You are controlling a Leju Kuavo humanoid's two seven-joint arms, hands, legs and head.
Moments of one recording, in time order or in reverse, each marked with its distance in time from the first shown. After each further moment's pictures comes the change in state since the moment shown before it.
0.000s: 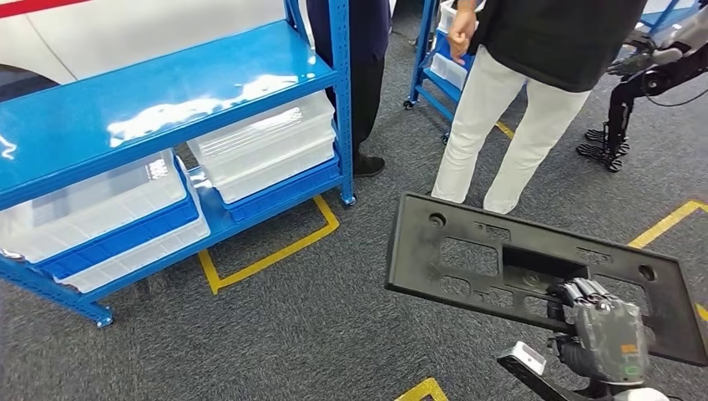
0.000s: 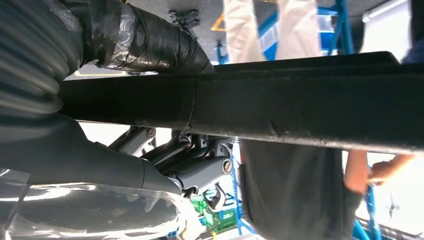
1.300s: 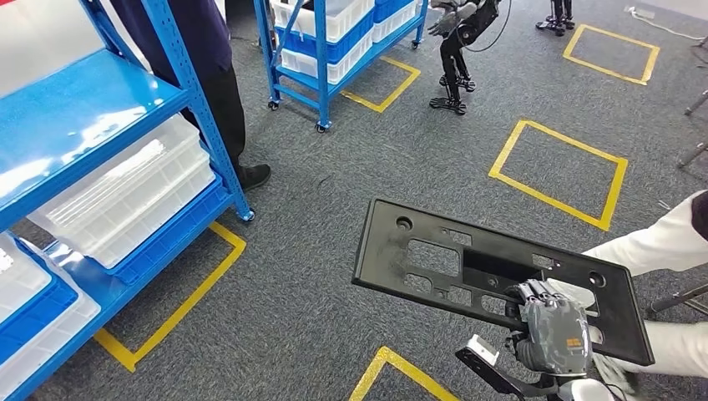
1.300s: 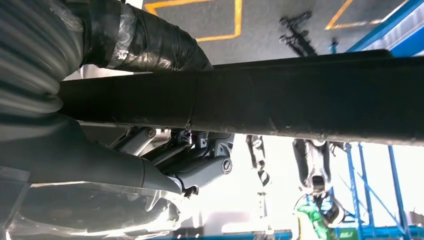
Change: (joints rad) left arm 0.022 -0.011 -0.098 0.000 -0.219 0.031 0.089; right arm -0.061 0.078 0.141 0.098 0.079 -0.012 0.100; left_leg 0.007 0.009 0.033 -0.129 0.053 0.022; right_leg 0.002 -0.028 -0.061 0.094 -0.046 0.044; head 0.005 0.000
